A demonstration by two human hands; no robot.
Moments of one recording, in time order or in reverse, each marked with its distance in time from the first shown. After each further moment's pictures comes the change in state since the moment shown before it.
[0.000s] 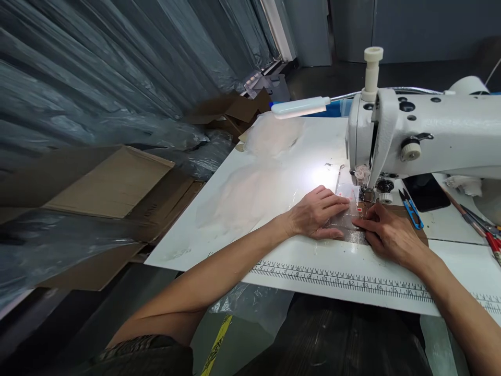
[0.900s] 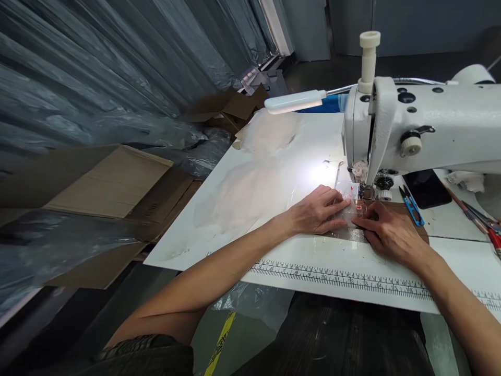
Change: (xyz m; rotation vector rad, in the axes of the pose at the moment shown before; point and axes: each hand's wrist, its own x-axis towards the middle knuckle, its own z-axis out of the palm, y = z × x) left_hand -0.005 0.001 0.009 0.007 -0.117 -0.065; right_hand 0.000 0.000 -0.001 -0.038 0.005 -0.010
